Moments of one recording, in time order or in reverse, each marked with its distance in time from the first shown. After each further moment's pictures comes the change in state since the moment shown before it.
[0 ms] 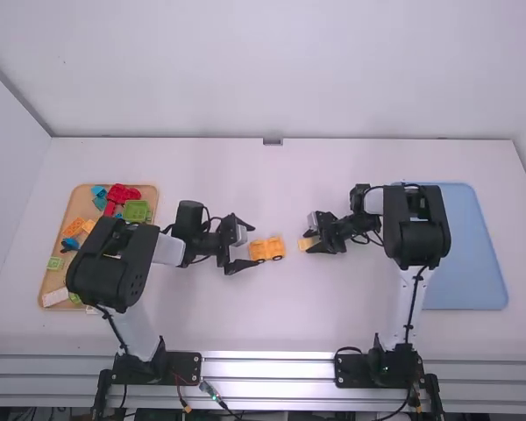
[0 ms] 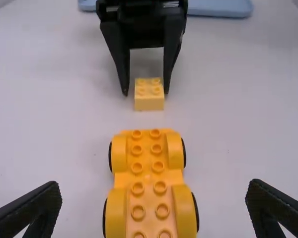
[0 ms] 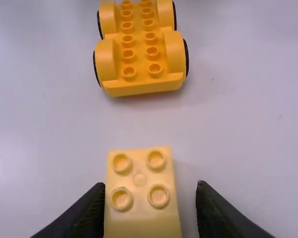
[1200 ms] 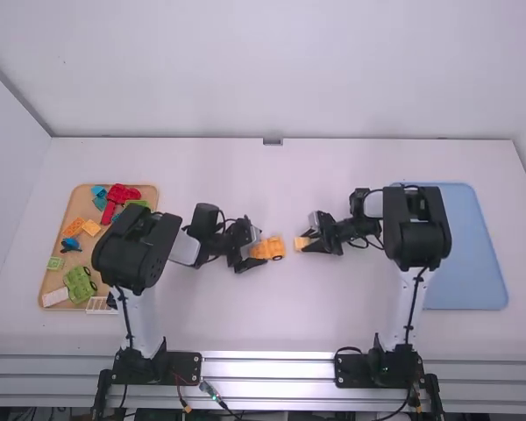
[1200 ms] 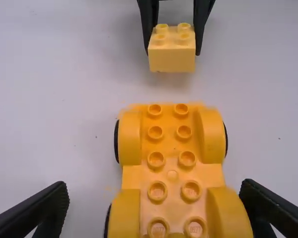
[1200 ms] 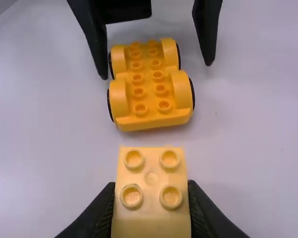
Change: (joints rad) left arm -0.085 0.158 0.052 0.127 -0.167 -0.072; right arm 0.009 -0.019 -0.047 0.011 -0.130 0.011
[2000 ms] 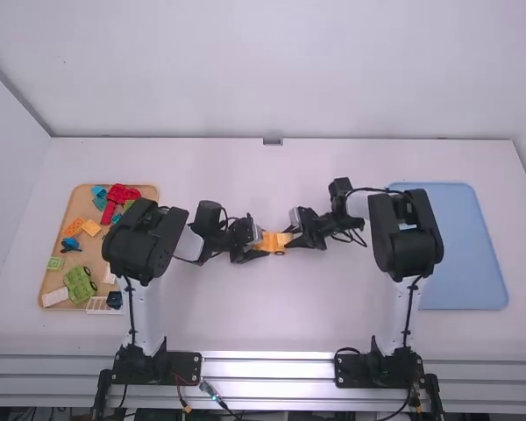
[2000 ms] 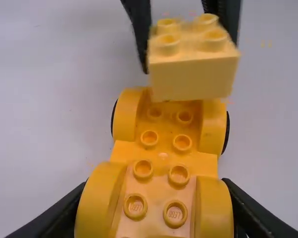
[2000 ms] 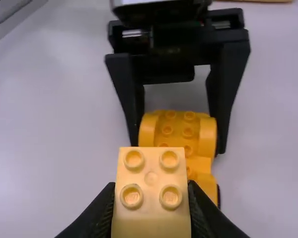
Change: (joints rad) left arm 0.000 0.088 0.056 0.068 0.026 0.042; right arm 0.143 -0.080 0.000 0.127 -0.012 0.180
